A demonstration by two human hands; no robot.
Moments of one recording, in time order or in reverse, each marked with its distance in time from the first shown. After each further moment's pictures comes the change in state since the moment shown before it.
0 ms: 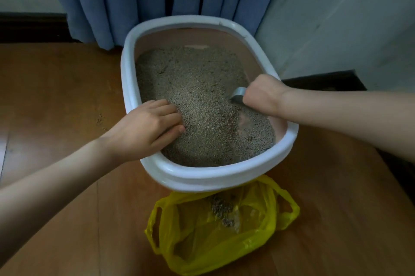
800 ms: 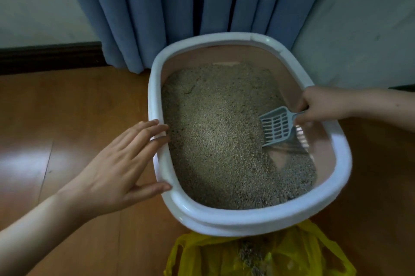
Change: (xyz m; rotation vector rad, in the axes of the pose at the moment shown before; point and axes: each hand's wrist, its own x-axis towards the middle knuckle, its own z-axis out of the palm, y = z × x) left_hand -0.058 -0.015 -0.029 0.240 -0.136 -0.226; right_hand 0.036 0.058 0.076 1.114 -0.025 0.169
